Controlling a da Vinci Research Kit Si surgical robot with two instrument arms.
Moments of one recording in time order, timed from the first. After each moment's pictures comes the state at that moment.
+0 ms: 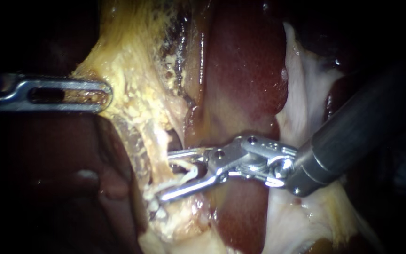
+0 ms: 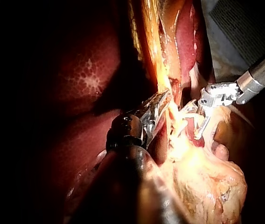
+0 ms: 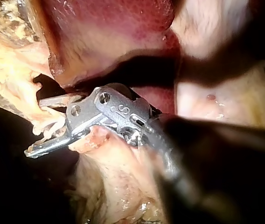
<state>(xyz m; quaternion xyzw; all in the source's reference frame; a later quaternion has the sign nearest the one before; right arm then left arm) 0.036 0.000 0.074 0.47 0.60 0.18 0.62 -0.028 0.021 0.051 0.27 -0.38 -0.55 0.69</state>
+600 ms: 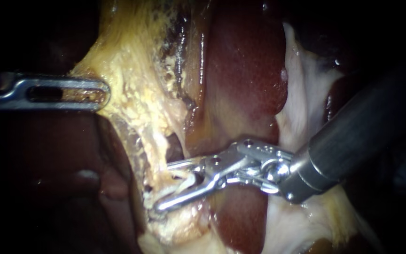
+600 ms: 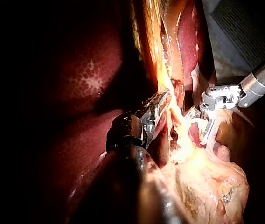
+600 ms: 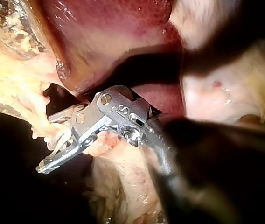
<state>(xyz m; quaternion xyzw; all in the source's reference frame) 0.039 -0.001 0.073 0.54 0.58 0.16 0.58 -0.028 0.022 0.051 0.27 -0.38 -0.55 0.69</state>
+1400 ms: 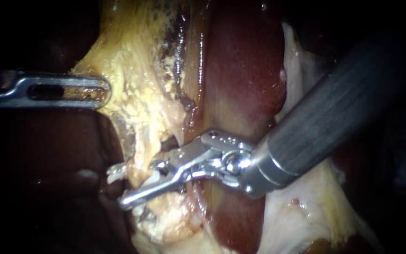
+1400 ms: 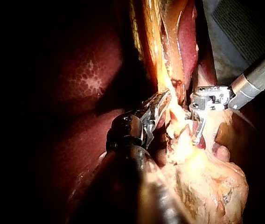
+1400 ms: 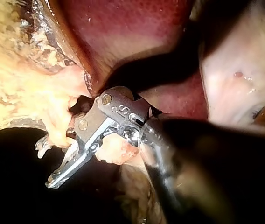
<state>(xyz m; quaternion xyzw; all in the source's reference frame) 0.042 0.003 0.072 0.56 0.62 0.18 0.52 -0.028 0.022 0.051 0.27 -0.38 -0.55 0.69</state>
